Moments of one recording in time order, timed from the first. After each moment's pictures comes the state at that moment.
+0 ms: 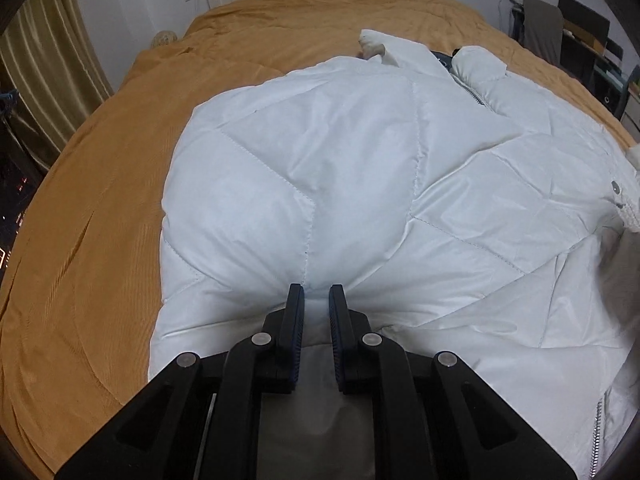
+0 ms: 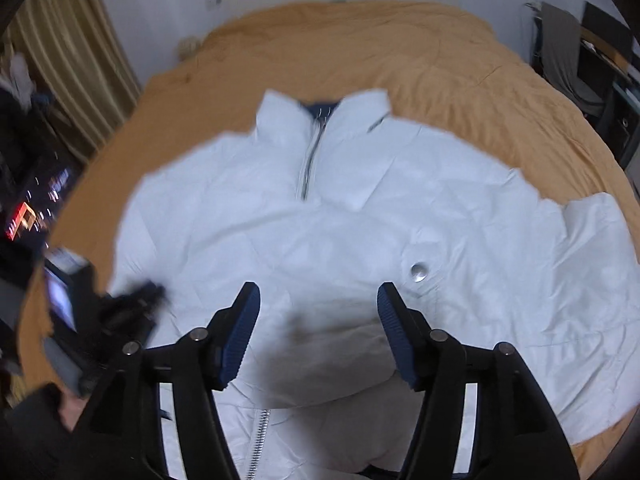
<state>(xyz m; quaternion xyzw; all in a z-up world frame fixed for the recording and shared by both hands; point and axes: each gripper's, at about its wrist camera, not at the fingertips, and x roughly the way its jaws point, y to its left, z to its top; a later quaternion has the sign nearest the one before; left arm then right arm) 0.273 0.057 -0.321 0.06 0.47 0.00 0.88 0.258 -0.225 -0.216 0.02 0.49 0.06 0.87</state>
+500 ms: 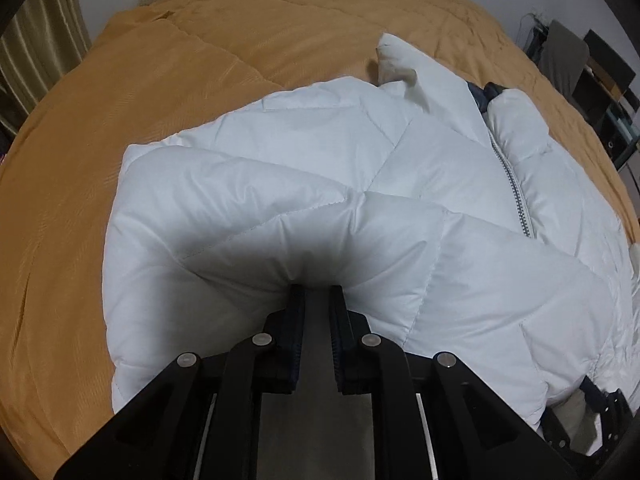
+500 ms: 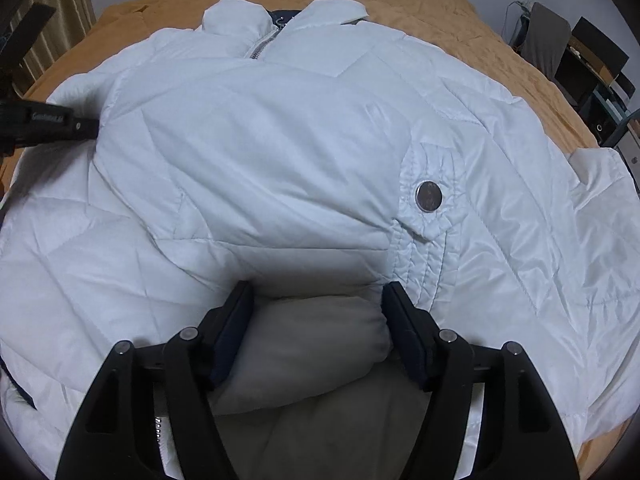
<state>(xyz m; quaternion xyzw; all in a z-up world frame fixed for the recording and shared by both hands) 0.405 0.045 -0.313 -0.03 0.53 -0.02 0.85 0.255 -0.236 -0.308 -0.05 0.52 -0.01 0.85</state>
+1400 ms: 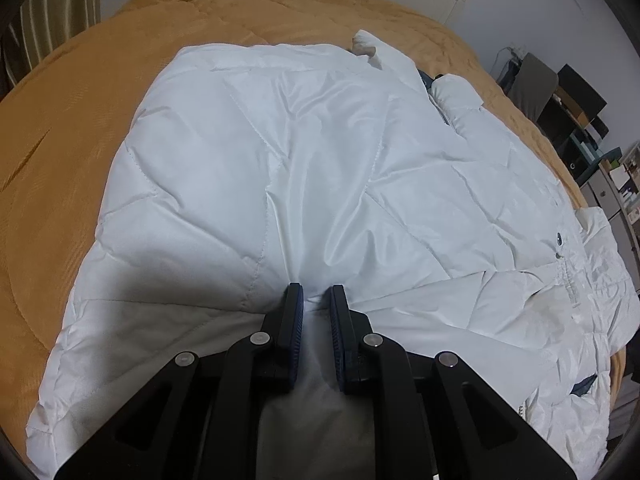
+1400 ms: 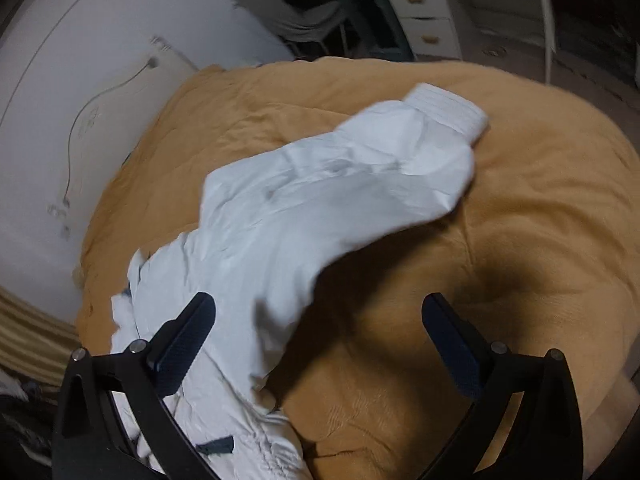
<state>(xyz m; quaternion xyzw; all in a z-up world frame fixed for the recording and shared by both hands) 0.285 0.051 -0.333 -0.09 0.49 -0.06 0.87 0.045 -0.587 -0.214 0.42 0.36 -0.20 0.81</state>
